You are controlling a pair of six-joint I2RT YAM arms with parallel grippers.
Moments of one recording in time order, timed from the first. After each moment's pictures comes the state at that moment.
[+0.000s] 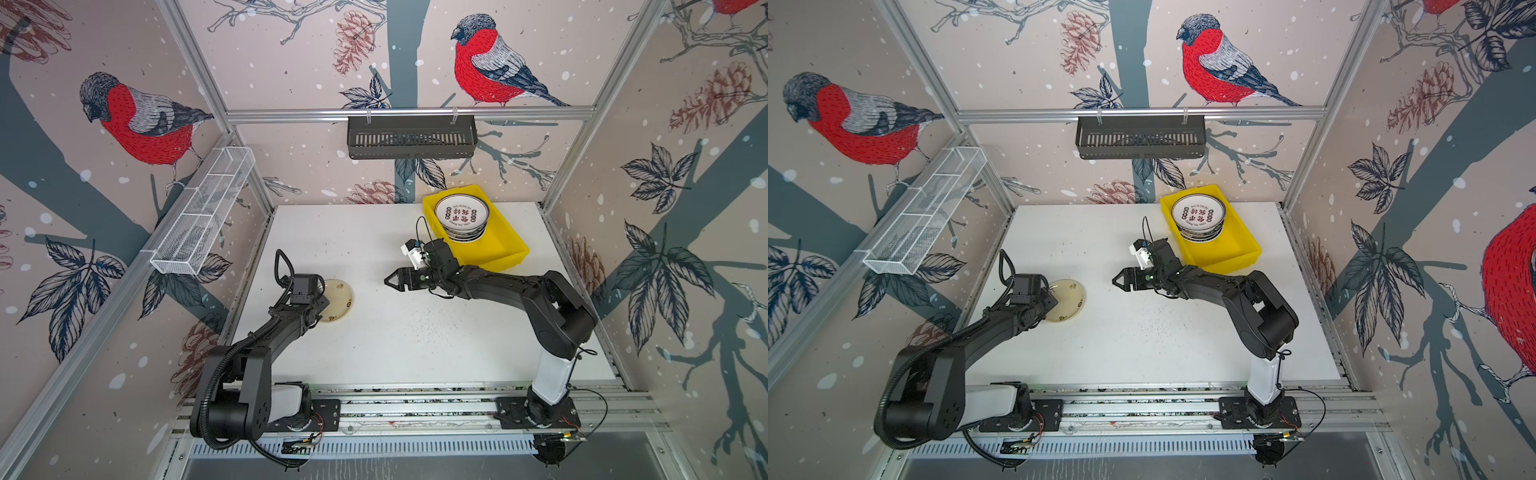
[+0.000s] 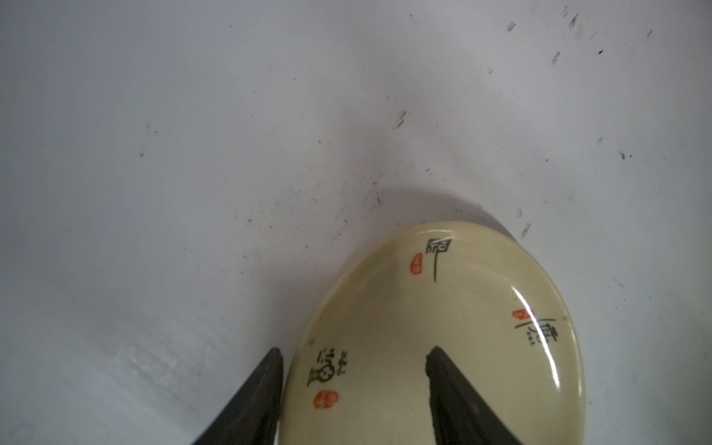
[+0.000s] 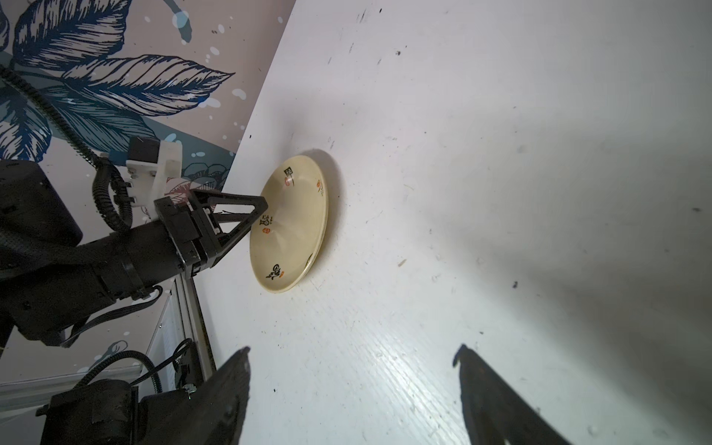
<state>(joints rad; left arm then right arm) -0.06 1.31 0.50 -0.16 -0.18 -0.80 0.69 1.85 1.10 0.10 -0.54 0.53</state>
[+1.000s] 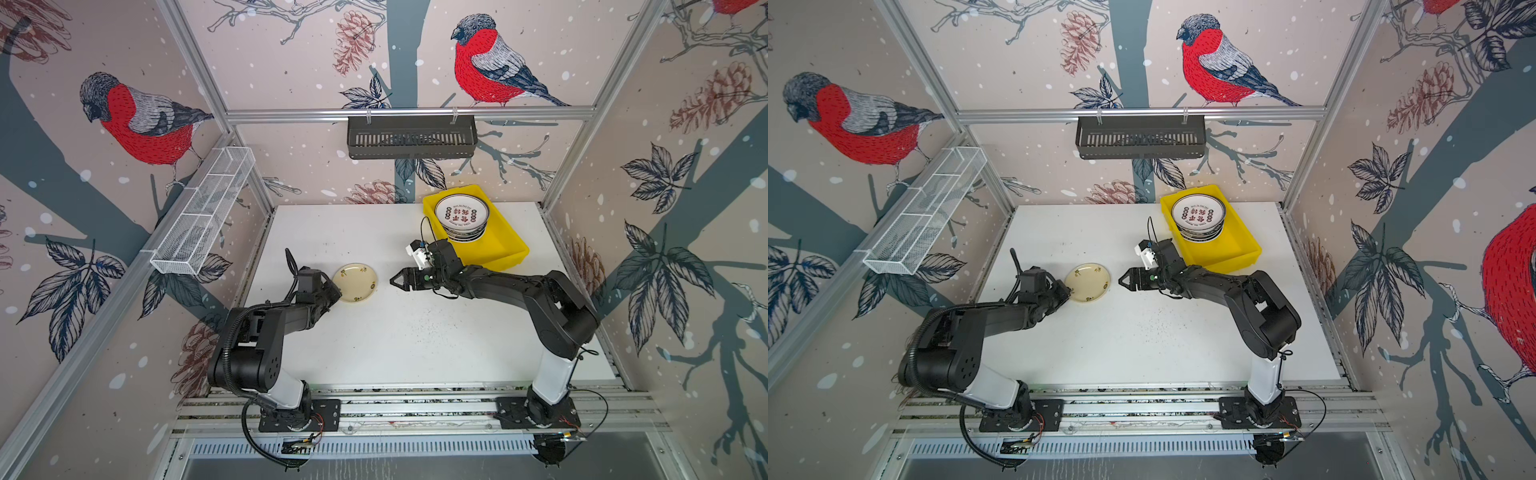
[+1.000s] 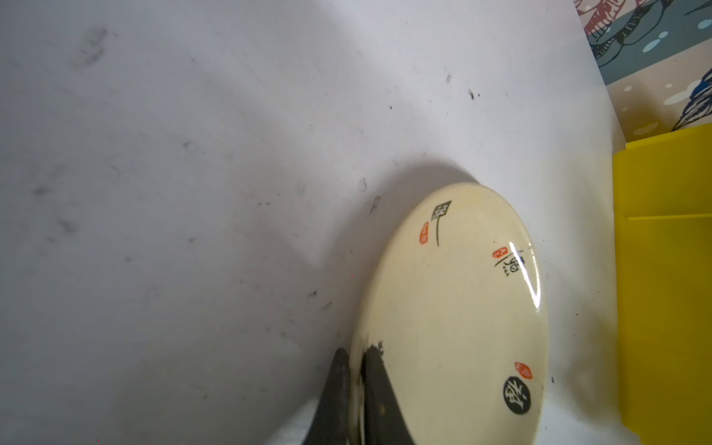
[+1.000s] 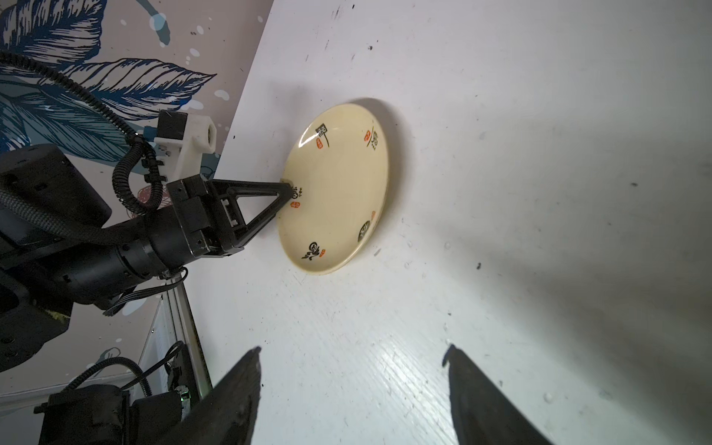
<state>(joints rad) -0.07 1.55 0.50 0.25 0.19 -0.74 0.66 1.85 1.08 0.08 -0.54 0.52</state>
